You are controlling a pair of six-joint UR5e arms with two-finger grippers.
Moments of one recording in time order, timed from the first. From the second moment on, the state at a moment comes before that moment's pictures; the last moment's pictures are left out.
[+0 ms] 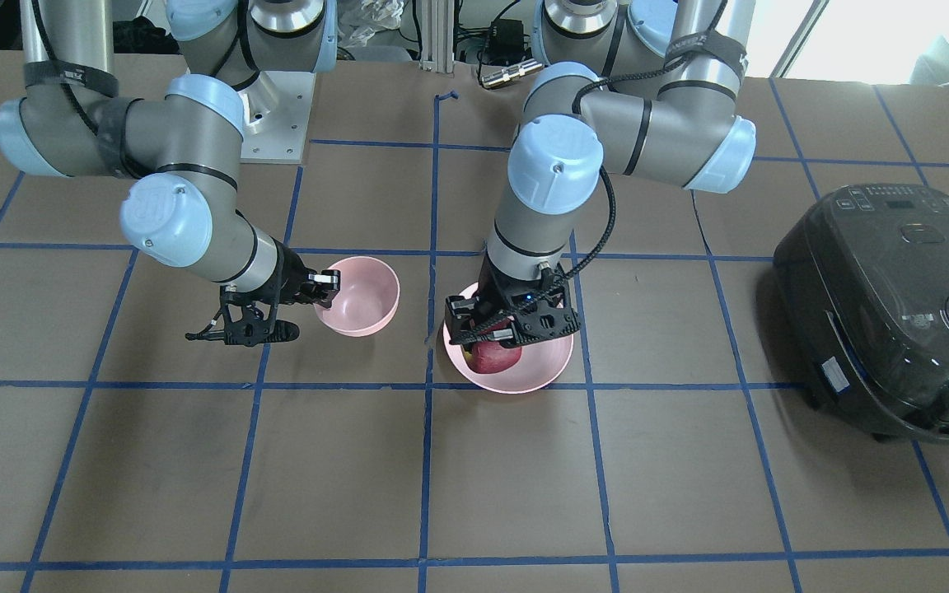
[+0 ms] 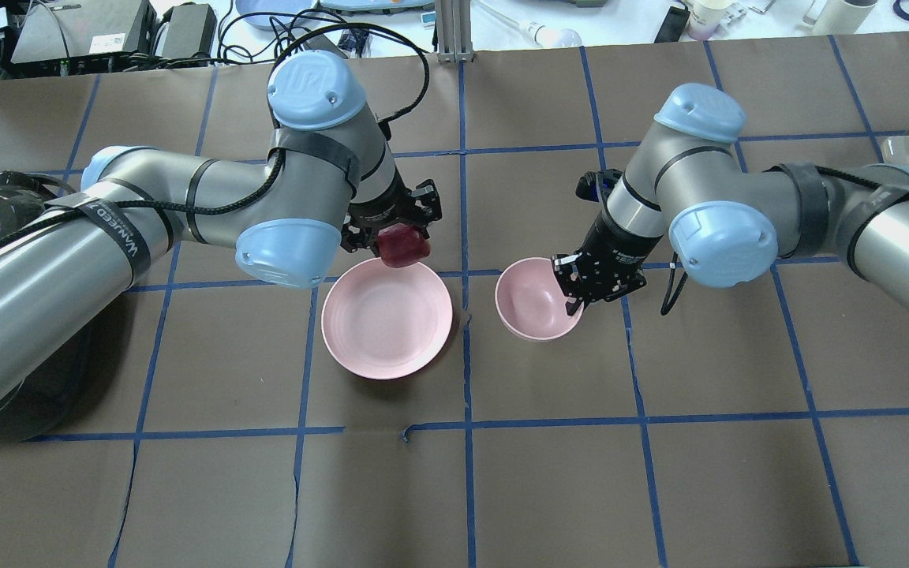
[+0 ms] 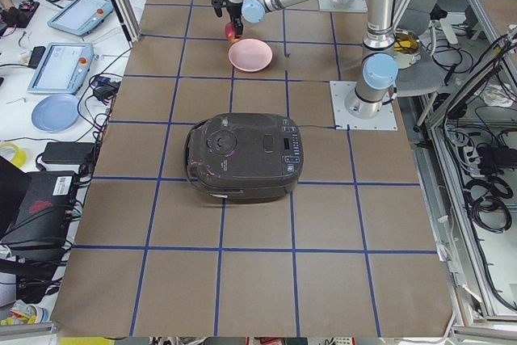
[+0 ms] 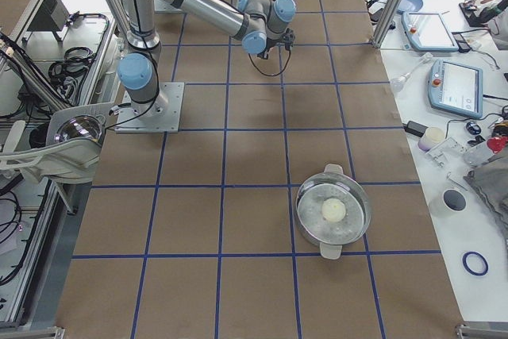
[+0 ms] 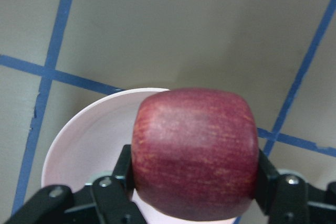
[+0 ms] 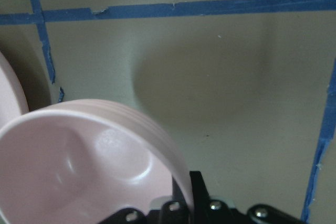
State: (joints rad) left arm -1.84 -1.86 -1.74 -1.01 1.50 -0.61; right arm 1.59 -1.32 1.96 -1.97 -1.28 0.00
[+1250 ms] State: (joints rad) left arm -2.08 -1.96 -1.71 -0.96 1.36 -1.26; right arm 1.43 -1.36 1.81 -1.82 -1.56 -0.04
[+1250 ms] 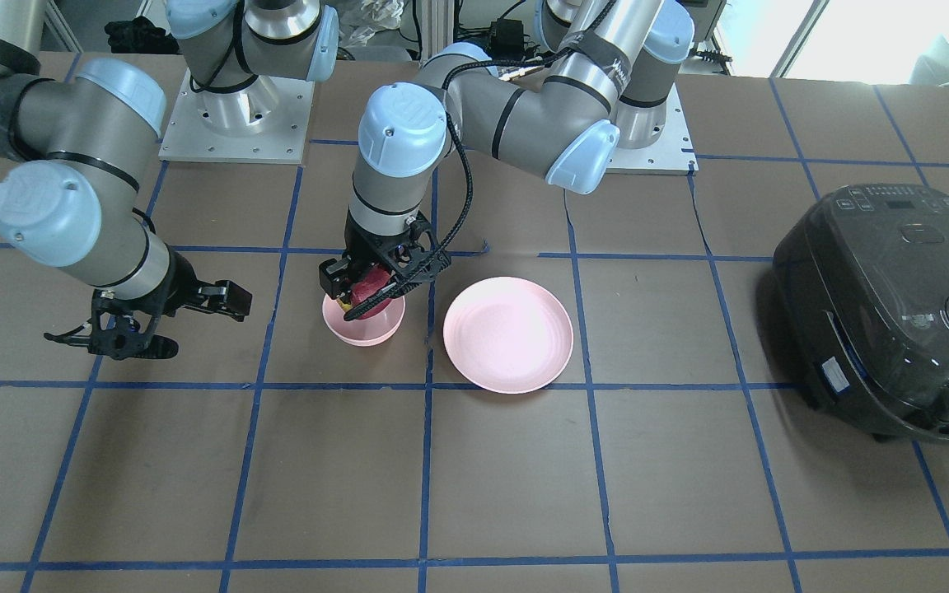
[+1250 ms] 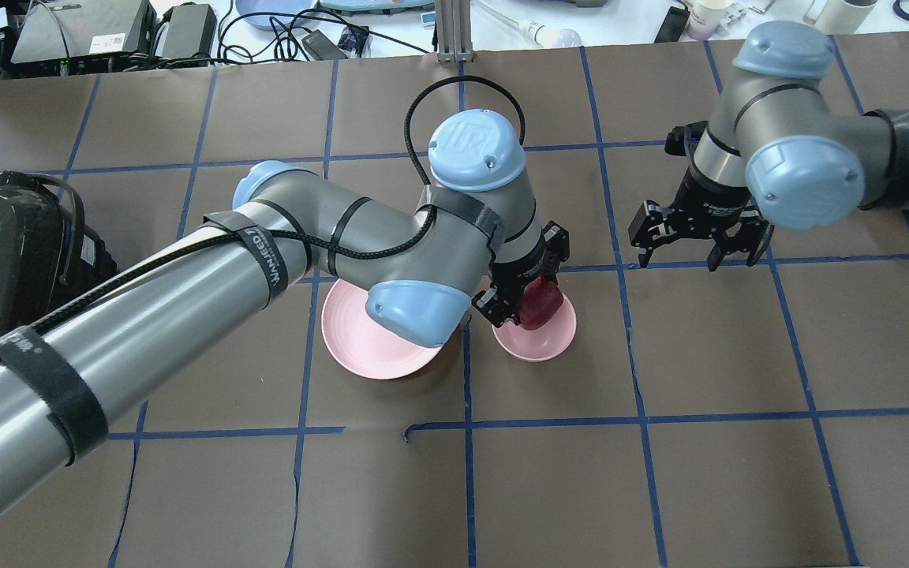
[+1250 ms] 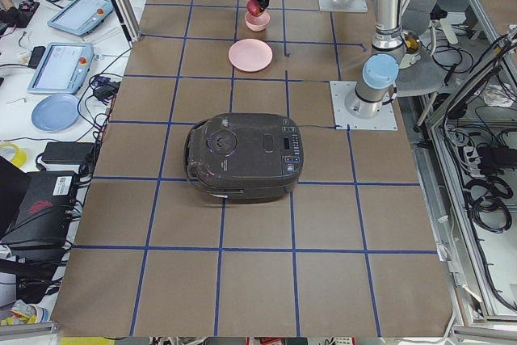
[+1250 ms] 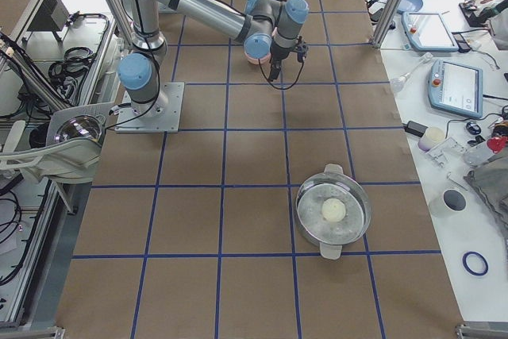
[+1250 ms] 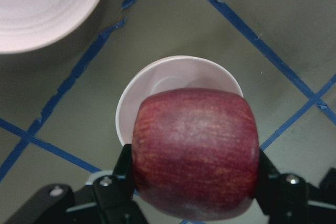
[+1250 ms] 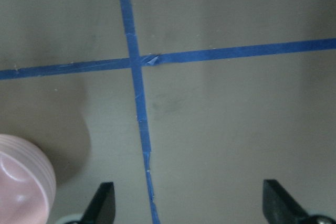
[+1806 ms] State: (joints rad) left arm -2.10 -2.03 -1.71 -0.95 1.36 -1.26; right arm 1.42 -1.44 1.77 -1.78 -1.59 -0.05
